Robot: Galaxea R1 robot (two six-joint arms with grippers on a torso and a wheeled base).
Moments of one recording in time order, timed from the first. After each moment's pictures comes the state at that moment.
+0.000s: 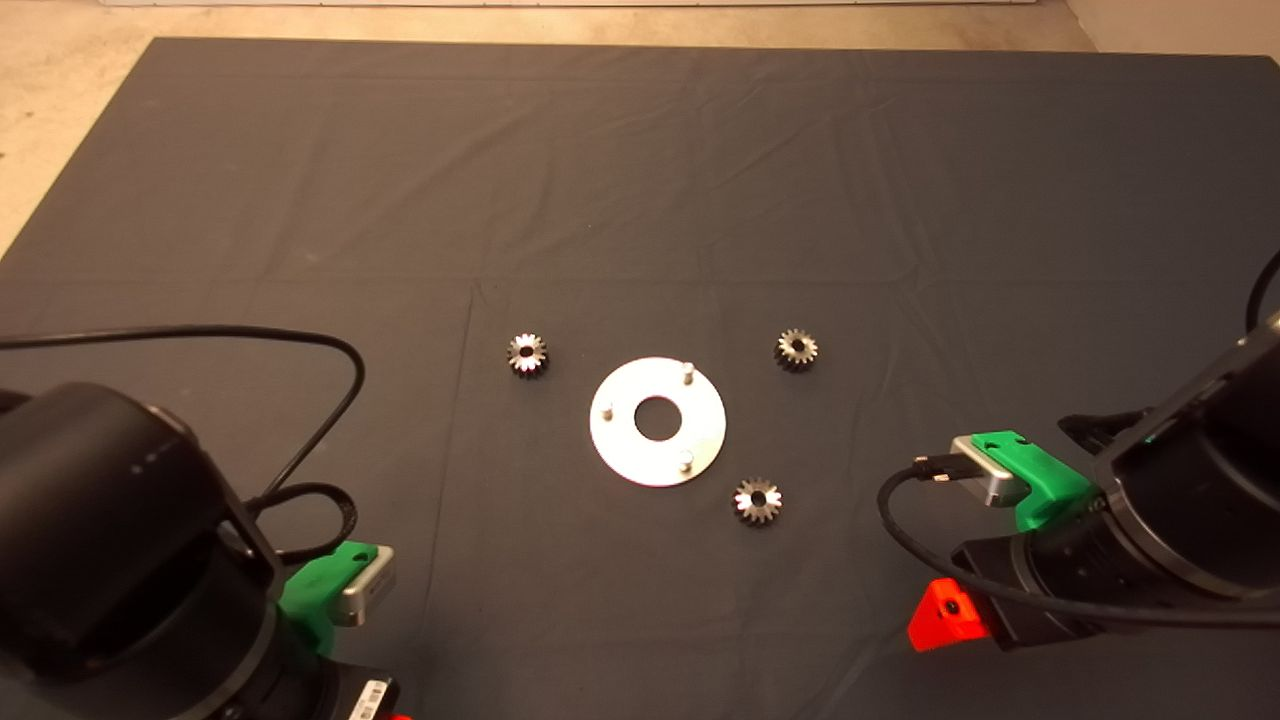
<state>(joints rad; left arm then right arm) -0.37 2.25 -0.34 -0.05 1.53 -1.77 0.48 2.42 -0.41 0.05 -1.53 1.94</state>
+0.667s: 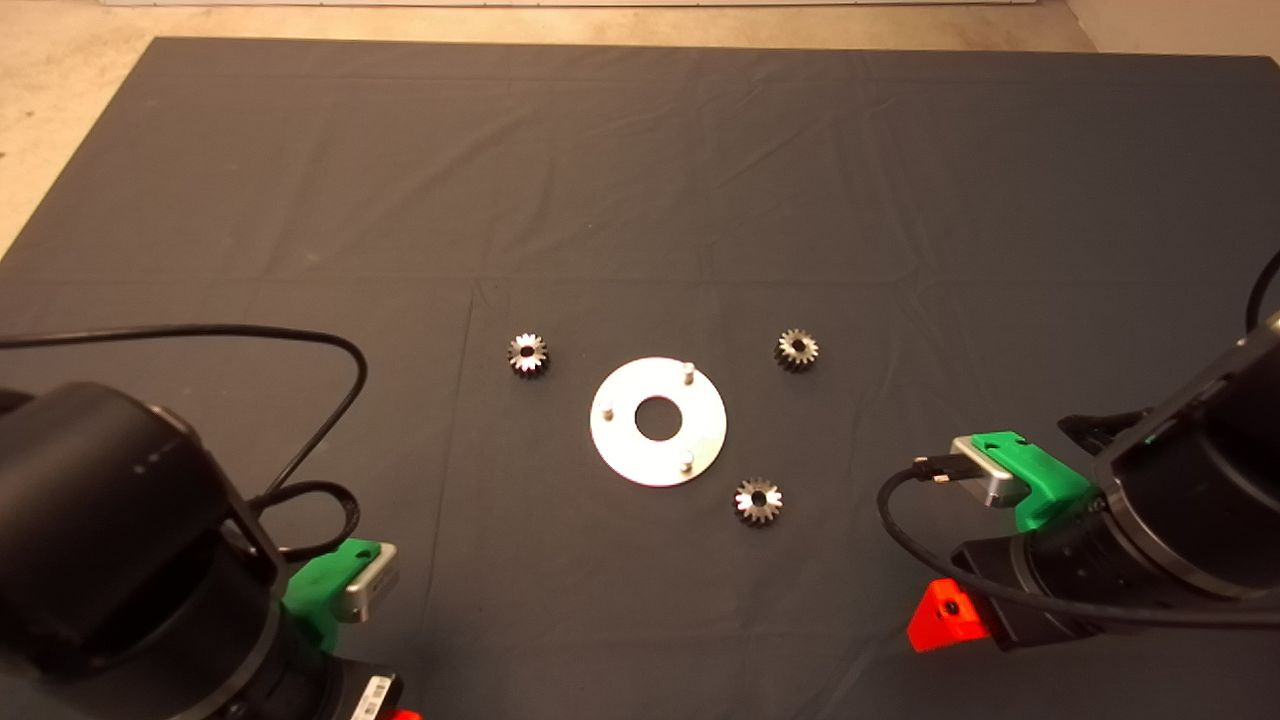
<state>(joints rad) -0.37 2.26 -0.37 -0.02 1.53 -1.77 0.47 2.42 -0.41 0.05 -1.53 1.94</state>
